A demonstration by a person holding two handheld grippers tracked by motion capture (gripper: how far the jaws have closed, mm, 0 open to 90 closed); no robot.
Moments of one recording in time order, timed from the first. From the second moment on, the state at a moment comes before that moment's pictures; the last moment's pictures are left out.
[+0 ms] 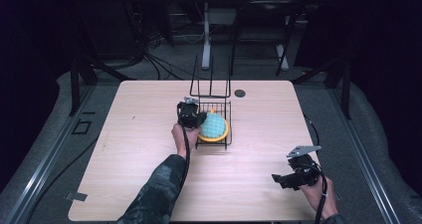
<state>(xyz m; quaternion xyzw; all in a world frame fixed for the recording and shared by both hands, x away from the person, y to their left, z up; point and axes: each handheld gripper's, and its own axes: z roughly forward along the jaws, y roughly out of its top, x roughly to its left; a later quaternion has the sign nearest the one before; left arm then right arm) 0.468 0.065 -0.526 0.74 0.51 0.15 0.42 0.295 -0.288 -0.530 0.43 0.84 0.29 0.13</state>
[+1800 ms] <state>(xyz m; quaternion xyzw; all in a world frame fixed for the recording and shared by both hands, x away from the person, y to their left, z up) 0.414 0.144 -0.466 0.78 0.46 0.15 0.39 0.293 -0.287 -0.525 0.43 0.84 0.30 0.14</state>
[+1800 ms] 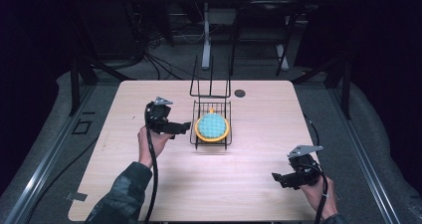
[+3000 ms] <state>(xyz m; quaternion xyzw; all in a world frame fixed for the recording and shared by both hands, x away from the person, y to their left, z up) 0.312 0.206 -0.532 0.82 0.47 0.10 0.32 0.295 -0.287 -0.529 0.43 0.84 0.29 0.14</state>
